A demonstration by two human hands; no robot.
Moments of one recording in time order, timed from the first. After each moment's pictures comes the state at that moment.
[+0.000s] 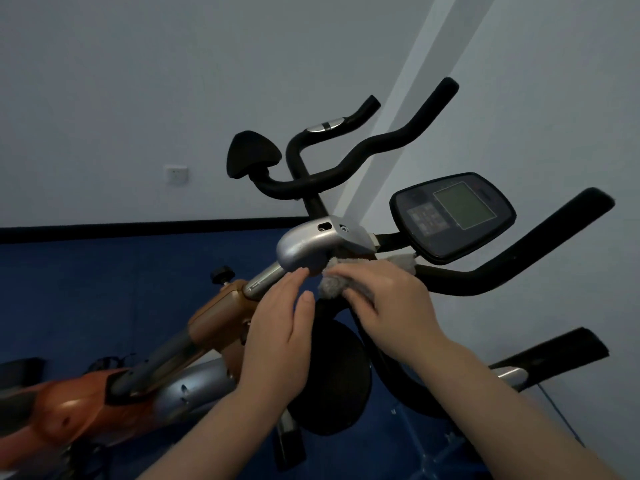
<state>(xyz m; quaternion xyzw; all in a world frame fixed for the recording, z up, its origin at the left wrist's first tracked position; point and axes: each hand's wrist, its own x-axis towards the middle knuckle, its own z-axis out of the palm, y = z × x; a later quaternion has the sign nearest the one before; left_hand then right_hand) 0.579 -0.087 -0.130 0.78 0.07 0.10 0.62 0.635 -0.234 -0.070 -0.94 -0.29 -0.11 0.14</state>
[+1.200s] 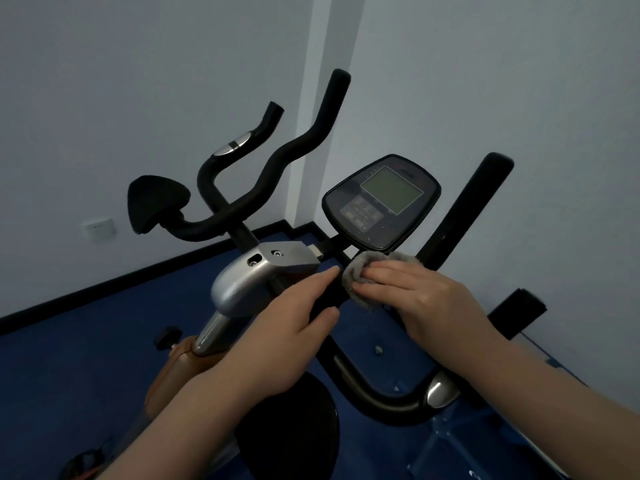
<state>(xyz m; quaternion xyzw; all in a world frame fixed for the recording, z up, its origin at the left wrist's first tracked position) 0.647 -0.104 -0.080 0.82 -0.24 -0.09 0.52 0.630 -0.322 -0.052 -0.93 -0.30 -0.21 0.03</state>
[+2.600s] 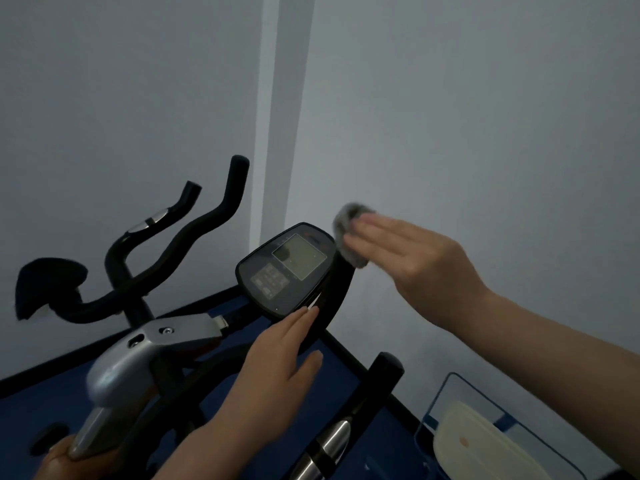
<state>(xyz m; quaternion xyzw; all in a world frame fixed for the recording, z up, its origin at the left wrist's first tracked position) 0.649 -0.238 -0.057 0.84 -0.27 0.01 0.46 0.655 -0.447 0.066 -0.85 -0.31 -0.39 -0.14</state>
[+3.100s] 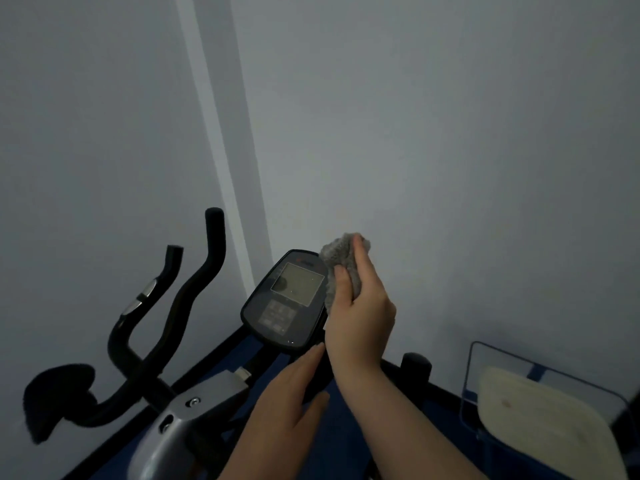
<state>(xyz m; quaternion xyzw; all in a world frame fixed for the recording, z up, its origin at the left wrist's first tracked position) 0.672 -0.201 -0.048 0.83 -0.35 -0.10 0.42 0.675 -0.320 0.008 -0.69 0.22 -0.50 0.47</state>
